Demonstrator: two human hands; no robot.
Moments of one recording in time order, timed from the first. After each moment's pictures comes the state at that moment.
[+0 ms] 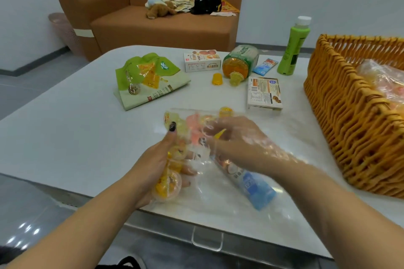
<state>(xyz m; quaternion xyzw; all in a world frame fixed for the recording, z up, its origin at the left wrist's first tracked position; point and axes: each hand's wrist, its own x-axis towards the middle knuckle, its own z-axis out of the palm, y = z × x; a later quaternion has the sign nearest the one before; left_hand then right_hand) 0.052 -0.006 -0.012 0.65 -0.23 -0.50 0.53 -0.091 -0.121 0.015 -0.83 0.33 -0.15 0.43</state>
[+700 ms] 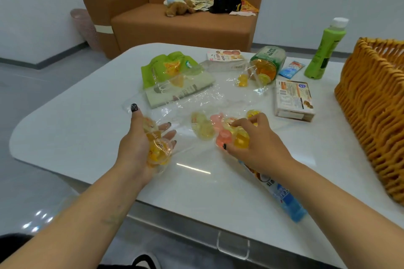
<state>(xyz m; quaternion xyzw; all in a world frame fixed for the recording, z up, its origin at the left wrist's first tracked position) 0.125 -0.002 -0.010 0.57 0.01 -0.39 0.72 -0.058 -0.142 -0.039 -0.88 0.40 -0.16 0.20</state>
